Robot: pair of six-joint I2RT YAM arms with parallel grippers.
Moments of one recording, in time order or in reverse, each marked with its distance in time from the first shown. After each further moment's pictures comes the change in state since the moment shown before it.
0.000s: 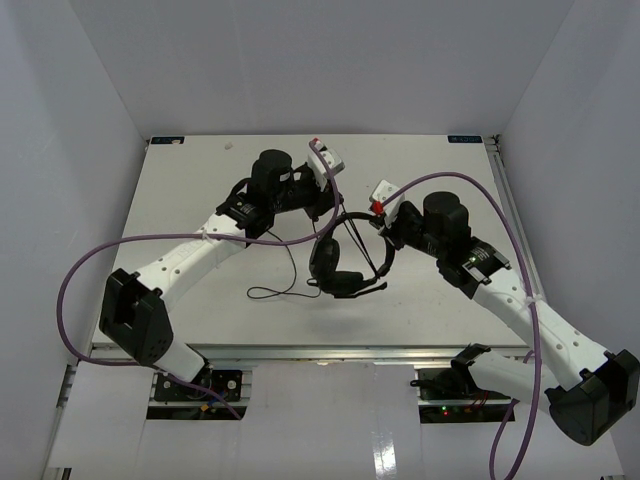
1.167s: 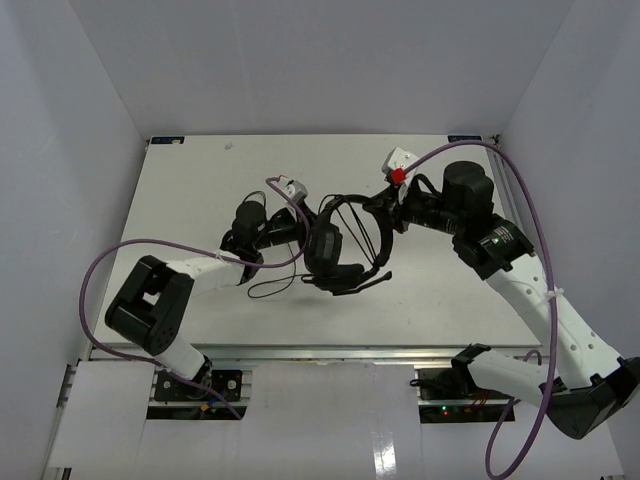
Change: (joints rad) left arm 0.088 0.066 -0.564 0.983 0.344 -0.577; right arm -0.058 0.048 0.291 -0.155 -0.259 0.150
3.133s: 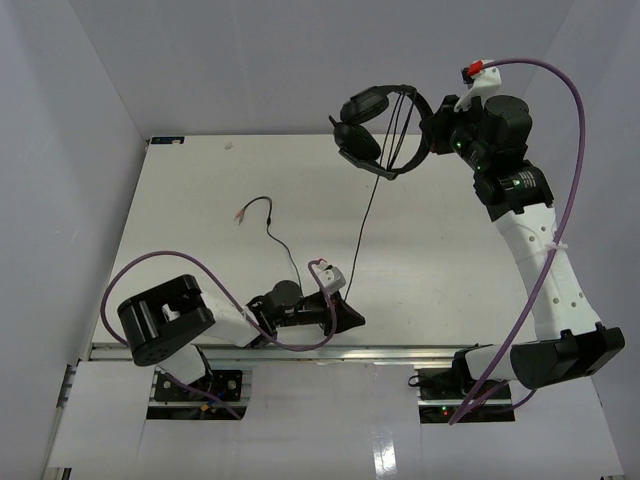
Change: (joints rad) left arm -0.528 -0.010 -0.355 0.173 -0.407 -0.015; right arm -0.293 0.255 0.387 -0.022 0.371 0.443
